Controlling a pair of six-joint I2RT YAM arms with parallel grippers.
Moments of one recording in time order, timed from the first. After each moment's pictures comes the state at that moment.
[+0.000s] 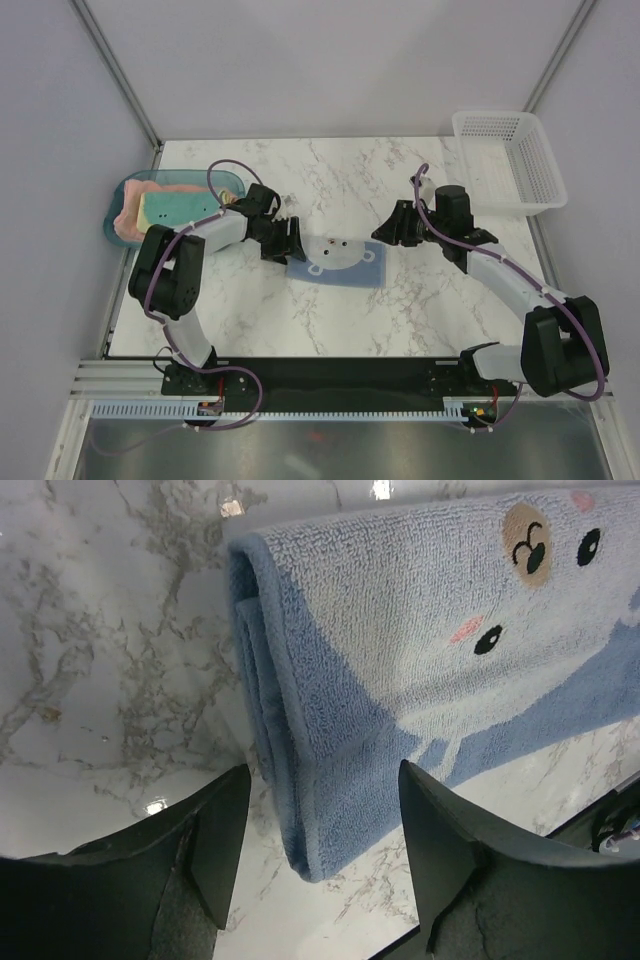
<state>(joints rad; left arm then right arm) -0.34 1.79 1.07 -0.44 0.39 -0.33 0.27 1.32 0.79 -0.05 -0.56 0.44</state>
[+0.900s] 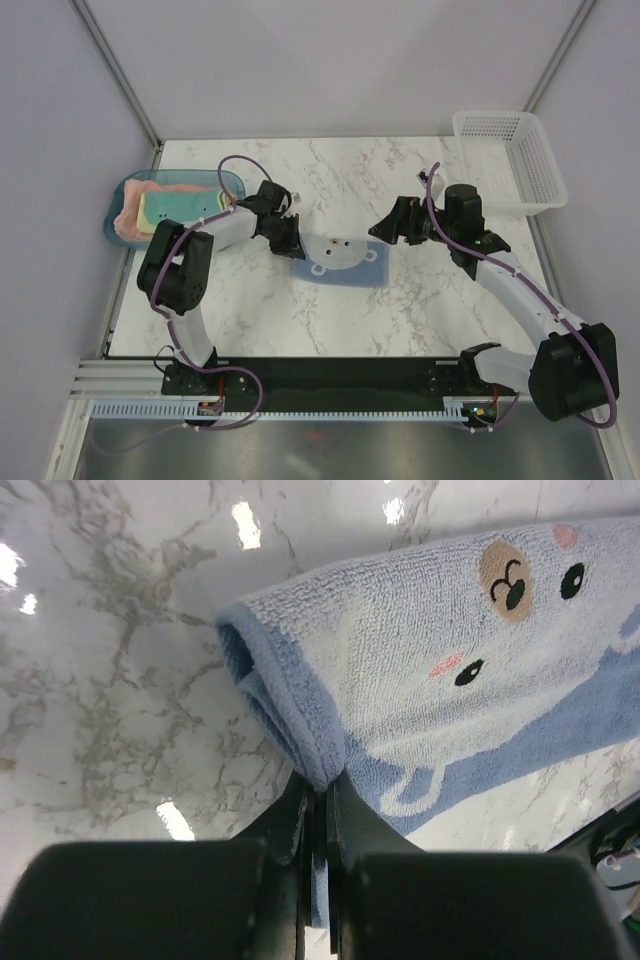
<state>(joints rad) -0.40 1.84 1.12 -0.41 0.37 -0.37 0.27 1.19 0.80 -0.10 -0.56 0.45</state>
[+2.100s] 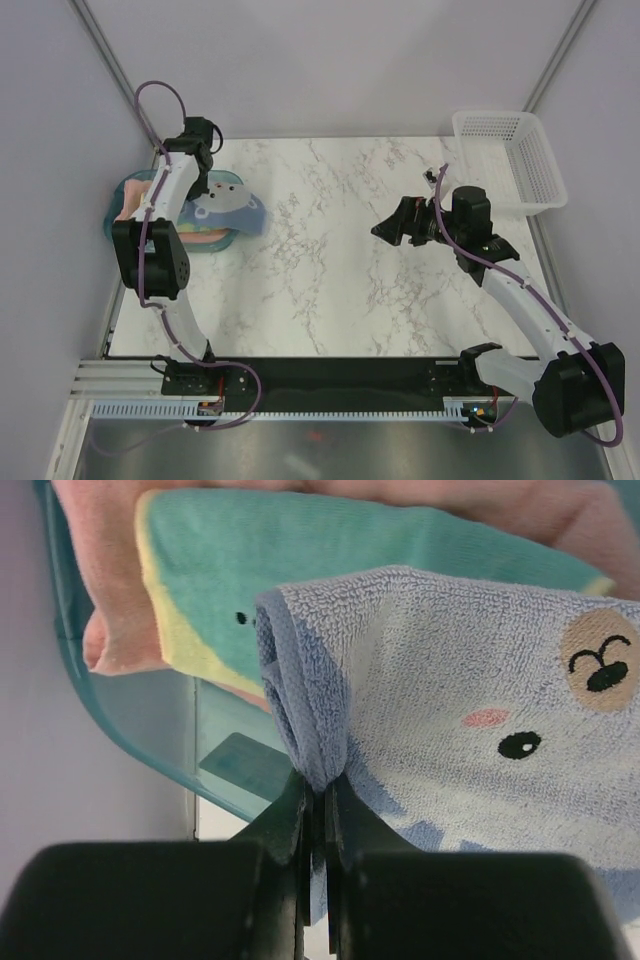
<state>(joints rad) -0.04 1.91 1.75 -0.98 -0.50 -0.02 0.26 1.11 0.81 -0.14 -0.55 0.44</state>
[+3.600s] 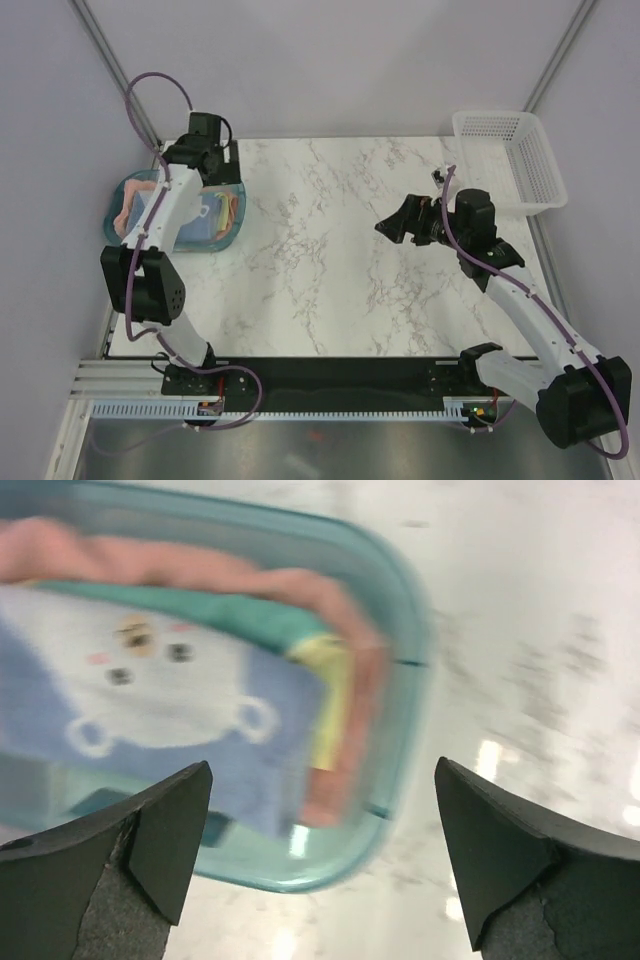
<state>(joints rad) -0.08 1.73 1.64 -0.78 -0.37 -0.13 0.27 1.05 0.79 -0.14 -0.47 0.49</state>
